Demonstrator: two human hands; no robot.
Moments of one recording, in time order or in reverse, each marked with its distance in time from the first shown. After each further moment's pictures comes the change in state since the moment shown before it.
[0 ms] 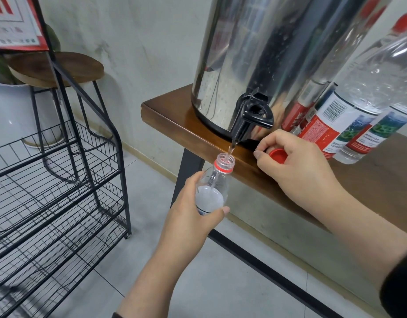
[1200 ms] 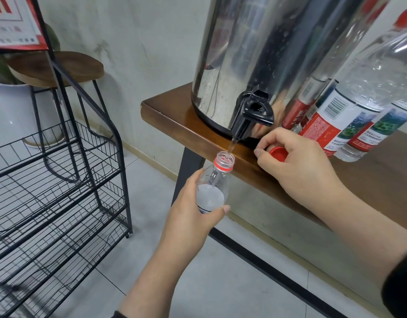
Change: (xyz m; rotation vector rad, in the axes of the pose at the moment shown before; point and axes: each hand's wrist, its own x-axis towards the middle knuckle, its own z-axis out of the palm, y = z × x) left_hand 0.002 -0.005 0.001 0.043 0.008 0.007; right_hand 0.000 -0.001 0.000 -0.011 -0.002 0.005
